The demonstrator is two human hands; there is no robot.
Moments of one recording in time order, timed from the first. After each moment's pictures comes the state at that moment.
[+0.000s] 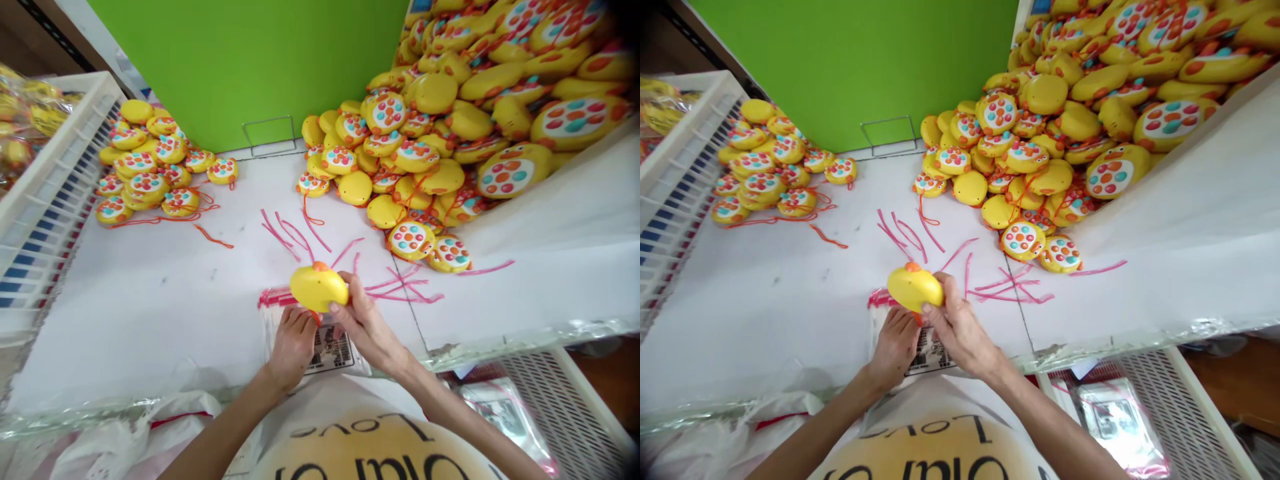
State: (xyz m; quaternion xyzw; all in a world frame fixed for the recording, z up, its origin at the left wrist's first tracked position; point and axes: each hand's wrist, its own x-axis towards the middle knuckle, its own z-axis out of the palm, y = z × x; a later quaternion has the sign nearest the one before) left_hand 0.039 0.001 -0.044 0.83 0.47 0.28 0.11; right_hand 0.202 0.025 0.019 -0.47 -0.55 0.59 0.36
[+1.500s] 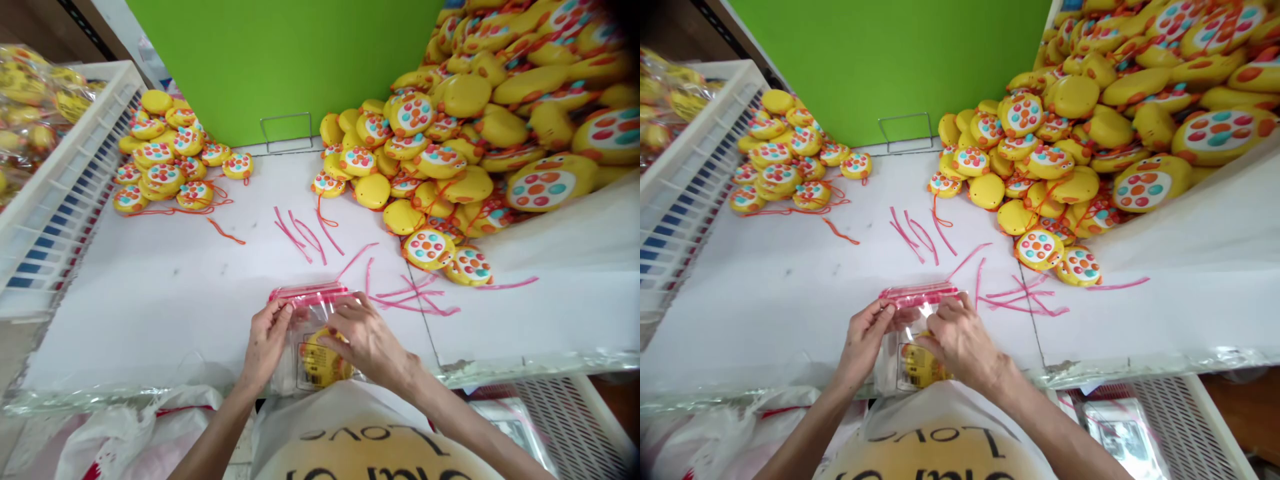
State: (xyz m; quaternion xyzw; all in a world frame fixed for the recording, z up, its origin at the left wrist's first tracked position) left_hand 0.009 0.009 -0.008 0.37 0.61 0.41 0.57; right_hand 0.193 0.029 0.010 -0.41 -0.87 0.24 0.12
